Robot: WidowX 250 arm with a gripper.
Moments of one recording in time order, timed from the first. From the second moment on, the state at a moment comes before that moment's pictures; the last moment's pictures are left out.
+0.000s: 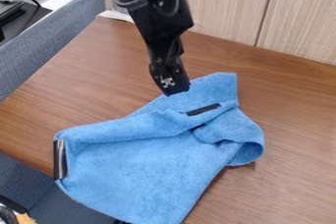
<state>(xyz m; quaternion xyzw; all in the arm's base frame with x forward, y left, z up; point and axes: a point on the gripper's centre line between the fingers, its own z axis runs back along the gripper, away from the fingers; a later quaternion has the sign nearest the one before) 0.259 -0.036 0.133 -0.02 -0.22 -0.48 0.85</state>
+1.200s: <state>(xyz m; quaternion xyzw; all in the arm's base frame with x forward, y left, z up) 0.243 -0.038 0.021 -0.07 -0.10 -0.48 0.87</state>
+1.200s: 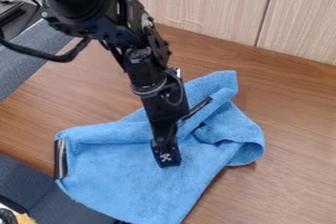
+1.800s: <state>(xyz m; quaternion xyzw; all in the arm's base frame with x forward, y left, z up) 0.268 -0.060 0.019 -0.06 -0.12 -0.50 0.85</state>
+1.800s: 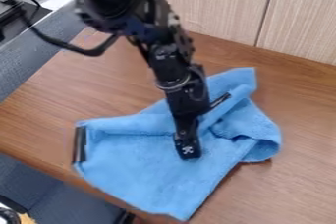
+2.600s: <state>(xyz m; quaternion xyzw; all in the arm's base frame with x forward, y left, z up) 0.344 -0.077 0.020 -0.05 -0.12 -0.50 0.86</state>
